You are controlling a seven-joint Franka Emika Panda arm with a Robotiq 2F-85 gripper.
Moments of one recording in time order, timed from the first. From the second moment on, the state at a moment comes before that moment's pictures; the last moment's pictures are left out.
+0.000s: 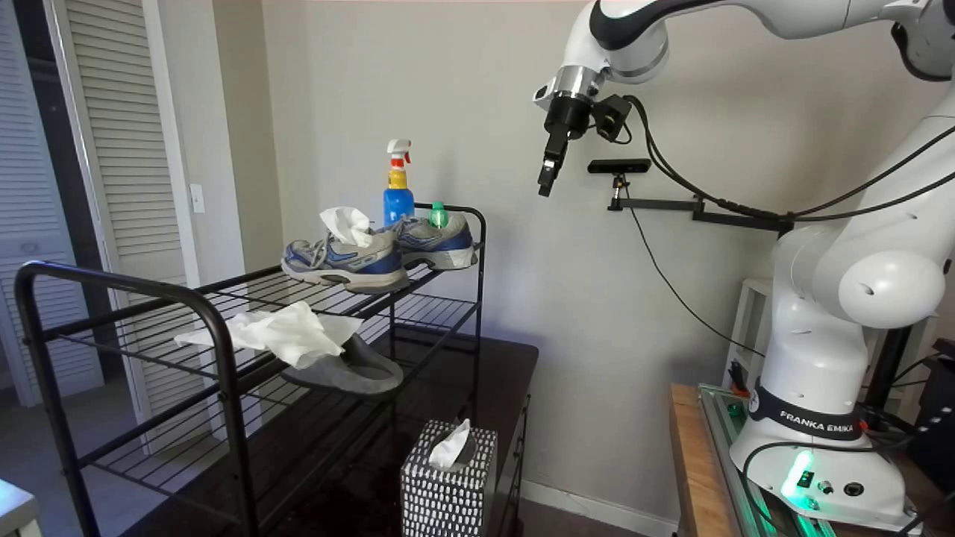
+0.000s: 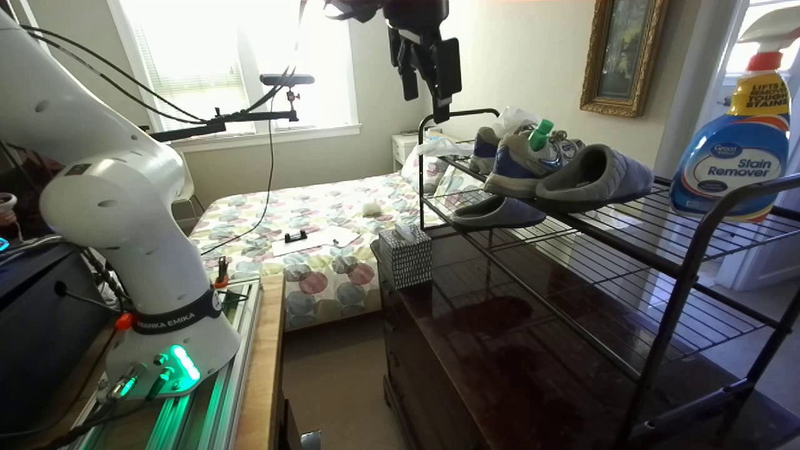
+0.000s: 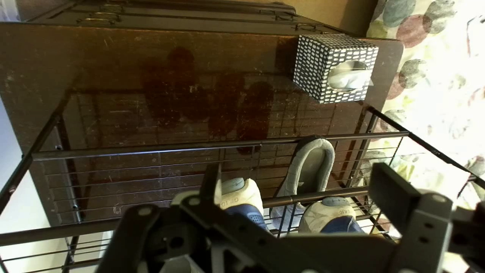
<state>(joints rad) 0.04 -0.49 -0.31 -2.22 0.18 1.86 -0.41</state>
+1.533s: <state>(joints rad) 0.03 -0.12 -0.22 -1.89 0.18 1.92 -0.58</state>
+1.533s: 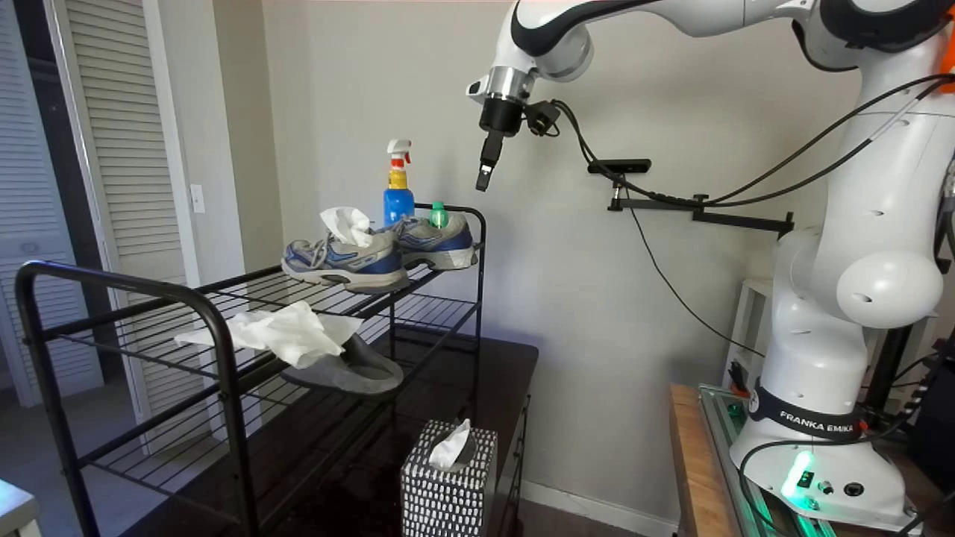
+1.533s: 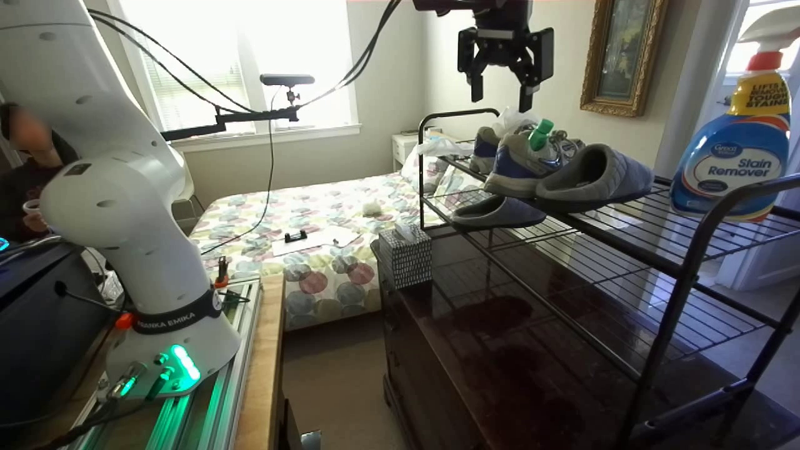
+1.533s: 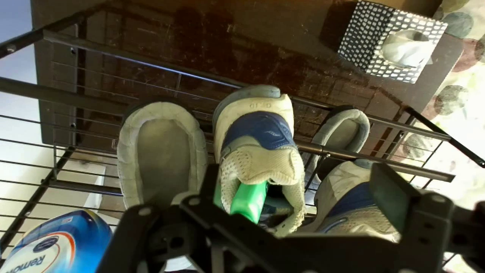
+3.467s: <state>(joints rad) -0.11 0.26 -0.07 -1.49 0.20 1.78 -0.64</state>
